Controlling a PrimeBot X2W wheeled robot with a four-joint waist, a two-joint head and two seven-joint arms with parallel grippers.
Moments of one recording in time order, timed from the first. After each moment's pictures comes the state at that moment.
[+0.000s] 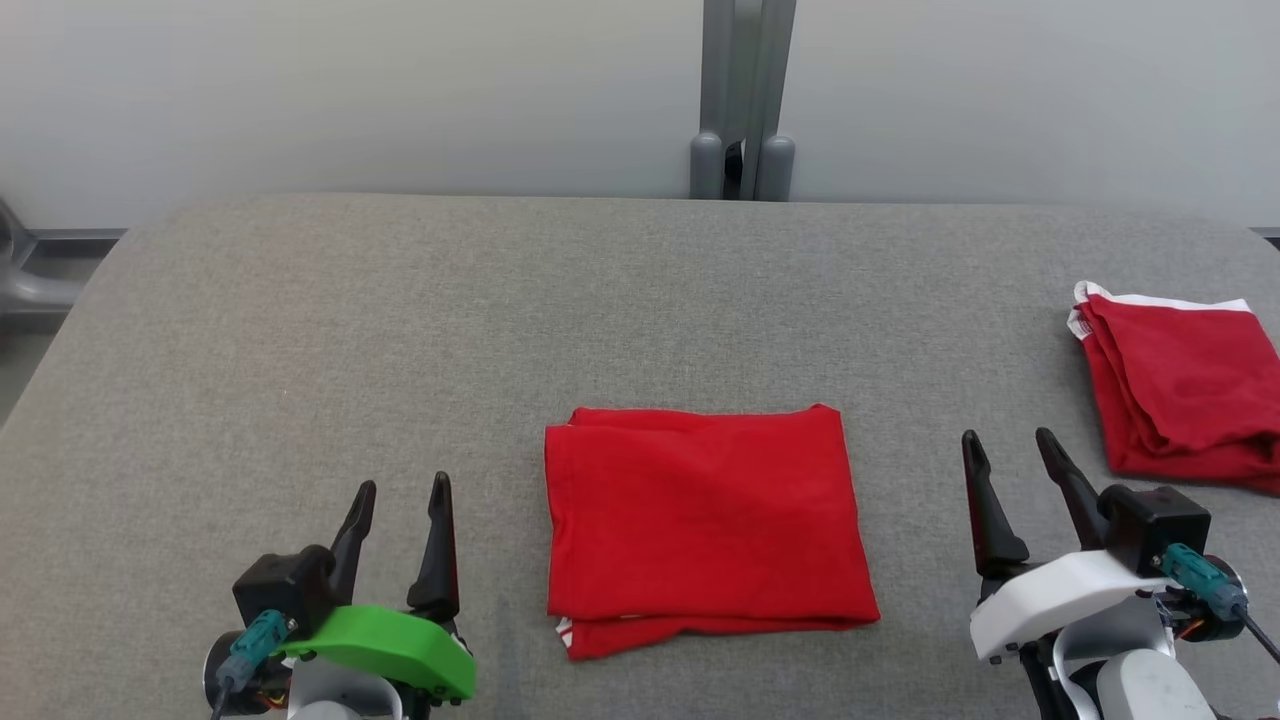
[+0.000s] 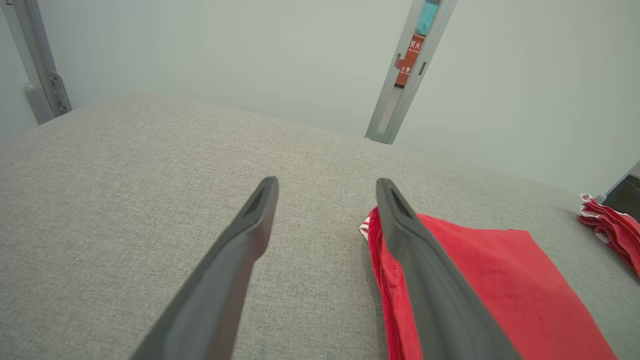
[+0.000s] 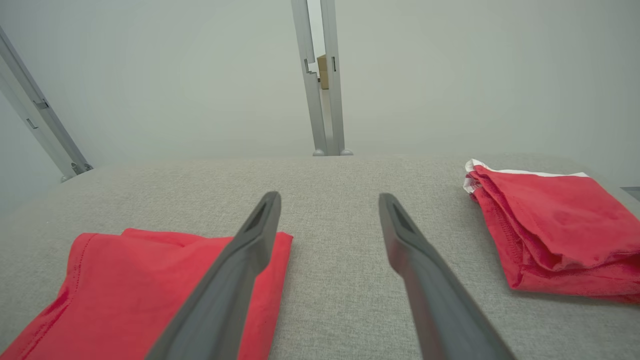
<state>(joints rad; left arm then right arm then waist) -0.13 0.25 -0.46 0.24 -0.66 0.17 -0.26 -0.04 -0.05 -0.02 0.15 0.16 0.13 -0.12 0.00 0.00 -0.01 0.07</state>
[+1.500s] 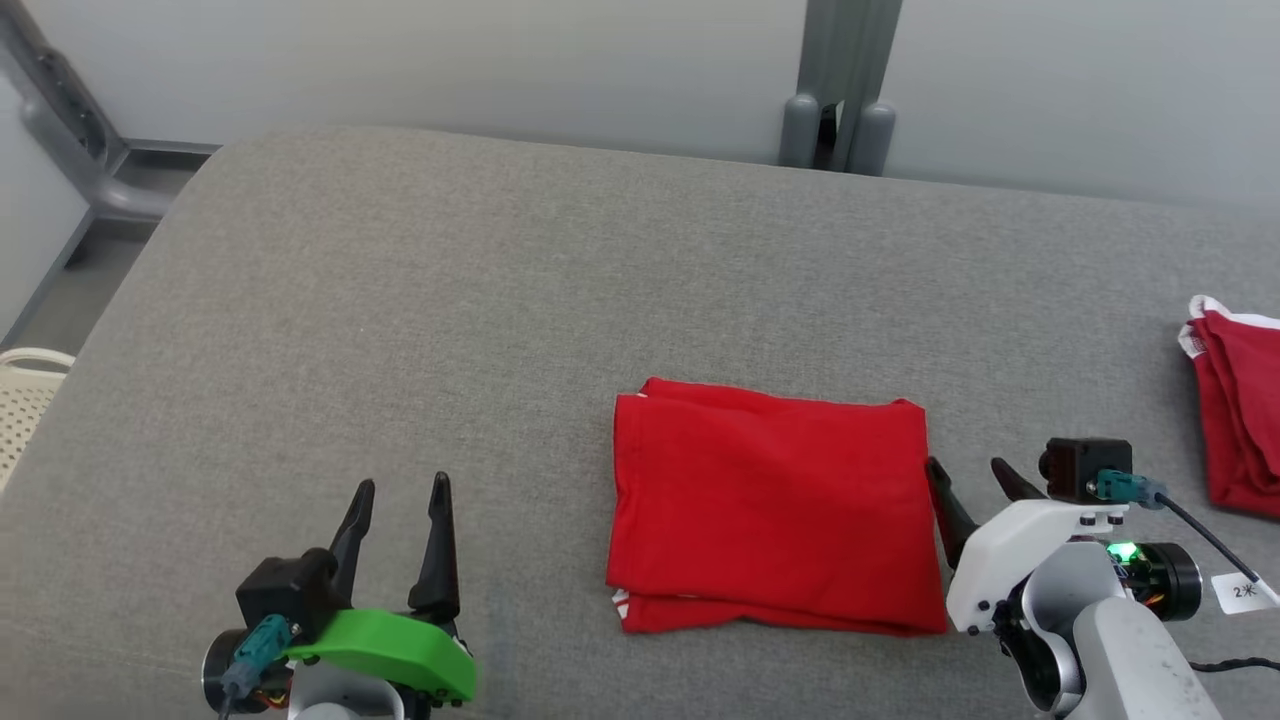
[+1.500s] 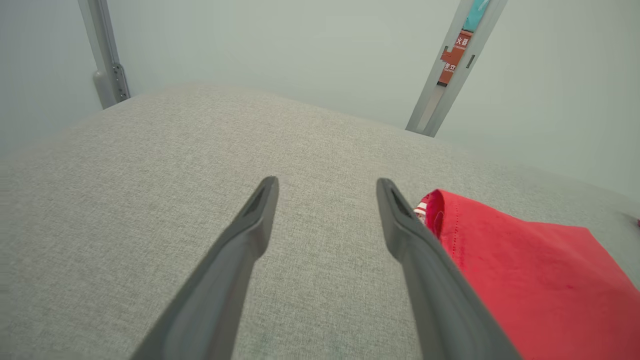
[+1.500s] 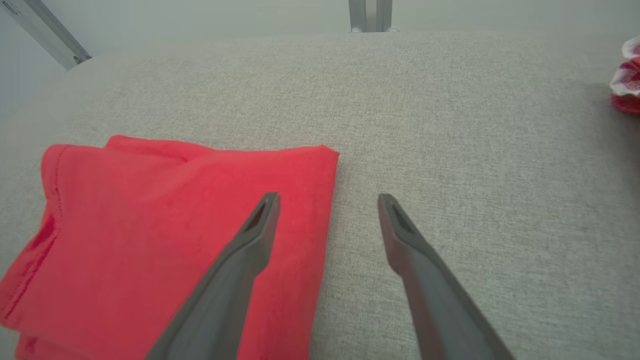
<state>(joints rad) -0.11 0.22 -0.41 0.24 -0.59 0.14 -0.26 -0.18 -0.05 -0.02 0.35 0.20 0.13 0.16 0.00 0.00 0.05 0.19</state>
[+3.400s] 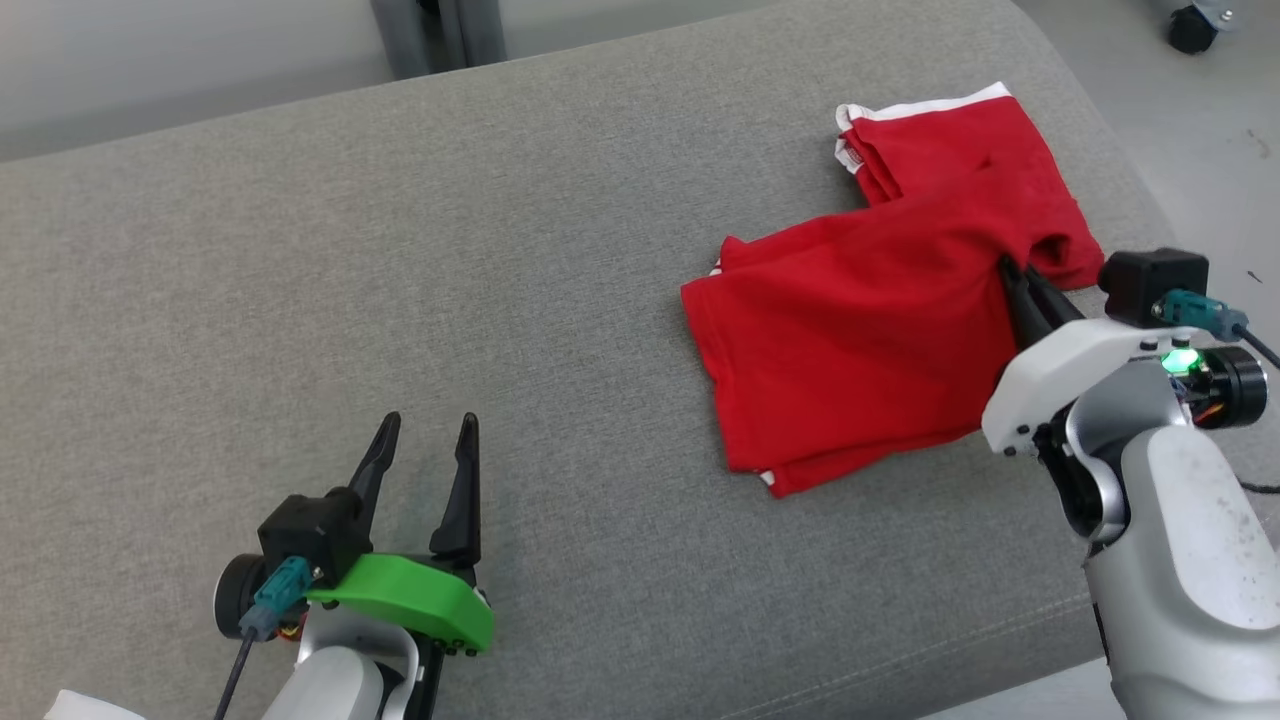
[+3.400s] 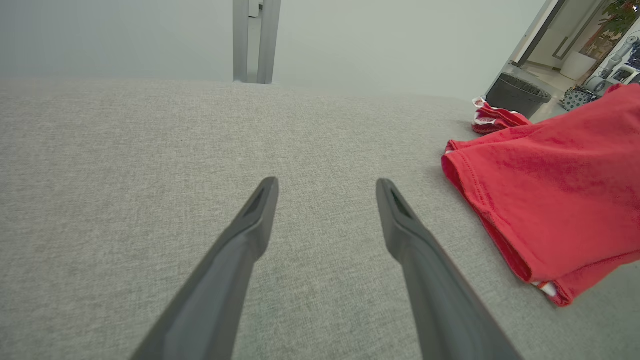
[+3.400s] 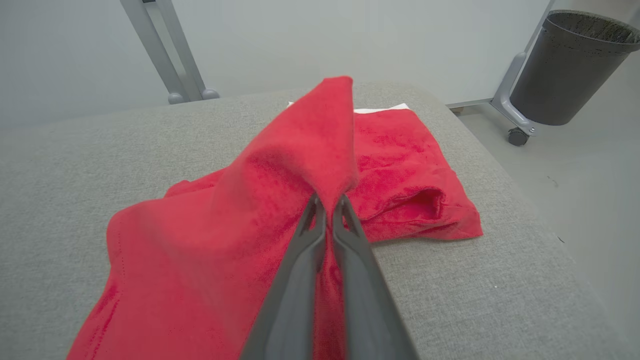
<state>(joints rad) -0.20 0.22 -0.45 0.22 -0.54 0.12 -0.23 -0.42 -0.11 -0.03 0.30 0.16 0.13 0.17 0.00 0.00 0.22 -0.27</state>
